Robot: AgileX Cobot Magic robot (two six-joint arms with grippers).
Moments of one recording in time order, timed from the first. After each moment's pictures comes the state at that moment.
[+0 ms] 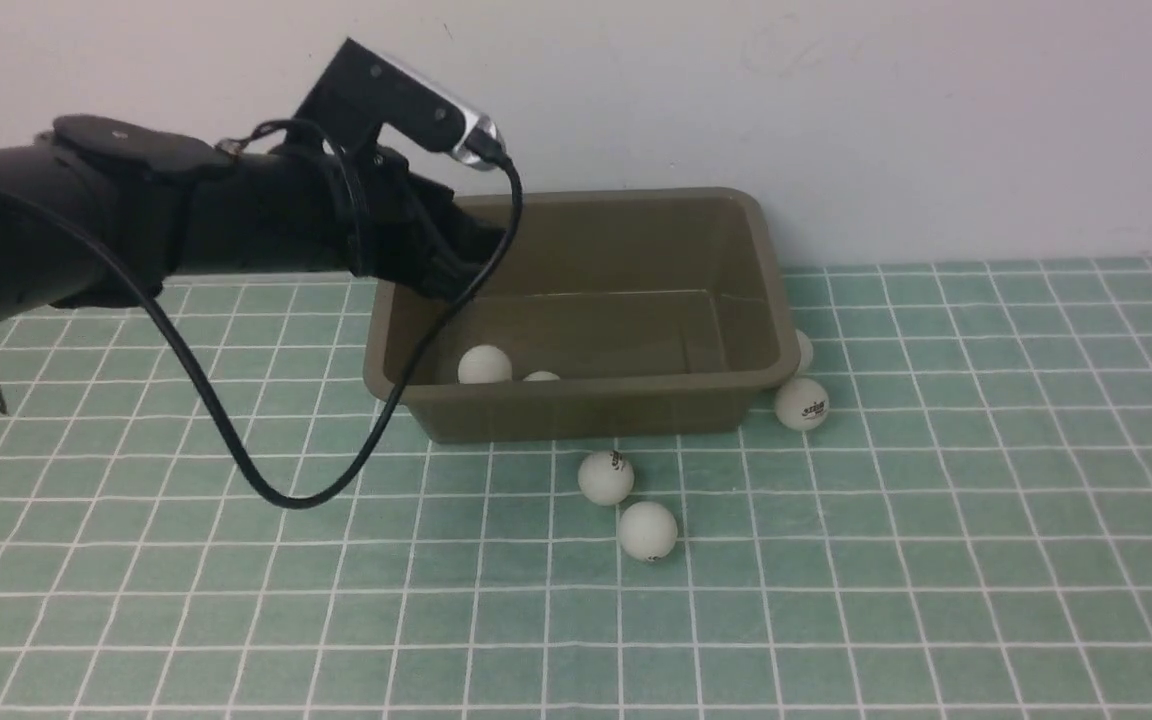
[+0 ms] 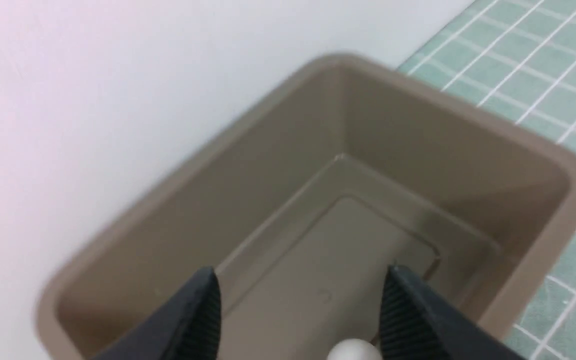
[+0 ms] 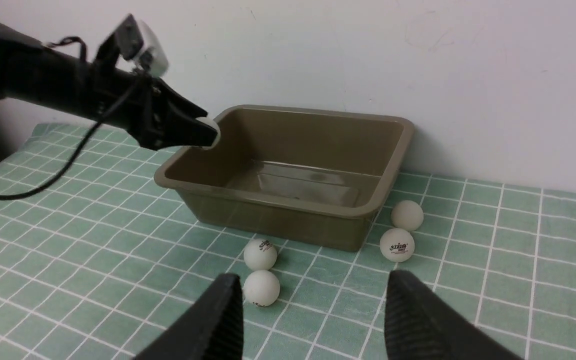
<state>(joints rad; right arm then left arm) 0.03 0.22 -0.61 0.61 0.95 -0.44 -0.20 1.69 -1.23 -1.26 0.41 1.57</state>
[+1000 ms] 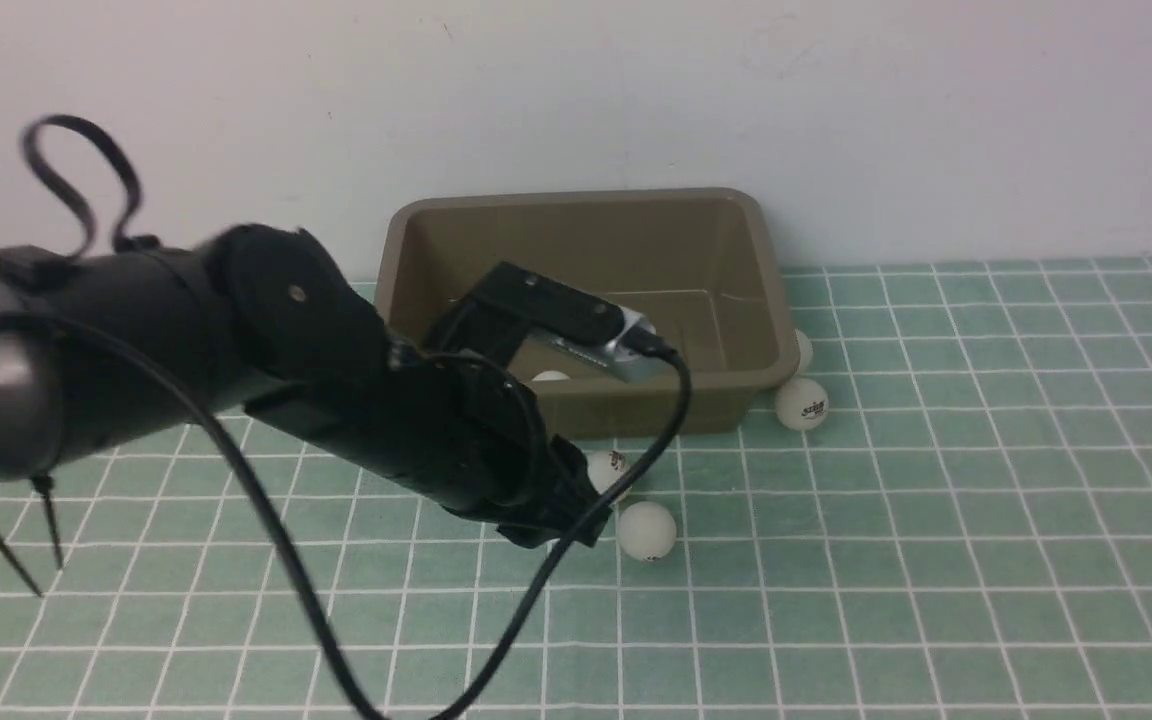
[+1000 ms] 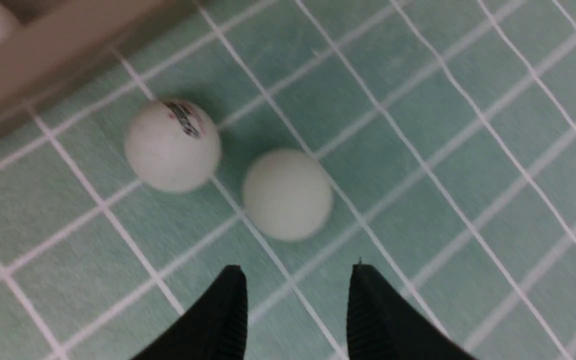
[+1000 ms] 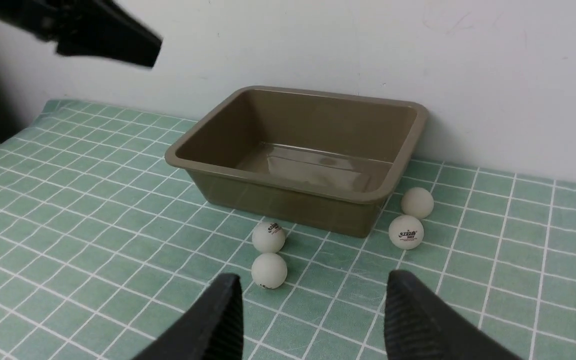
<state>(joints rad) 0.03 0.22 -0.61 0.65 0.89 -0.49 -0.52 1.71 -1.07 -0.65 0.45 0.53</state>
